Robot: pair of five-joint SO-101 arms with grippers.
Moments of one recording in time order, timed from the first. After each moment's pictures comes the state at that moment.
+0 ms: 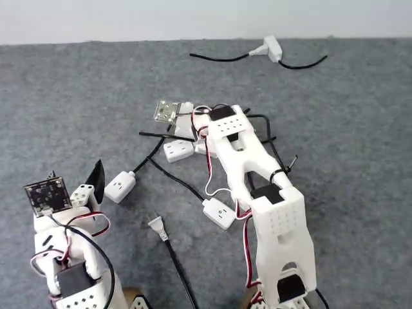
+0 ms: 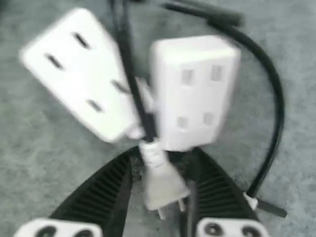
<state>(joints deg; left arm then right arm) -27.1 -100.4 92.0 41.6 0.0 -24.0 41.5 -18.1 57.3 54.2</state>
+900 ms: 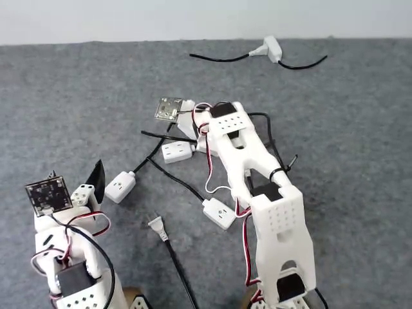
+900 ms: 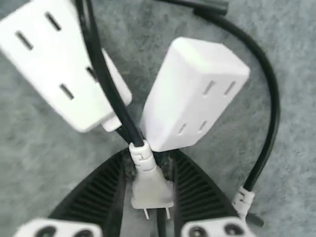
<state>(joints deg) -27.1 -100.4 92.0 41.6 0.0 -23.5 42.5 -21.1 60.7 54.2</state>
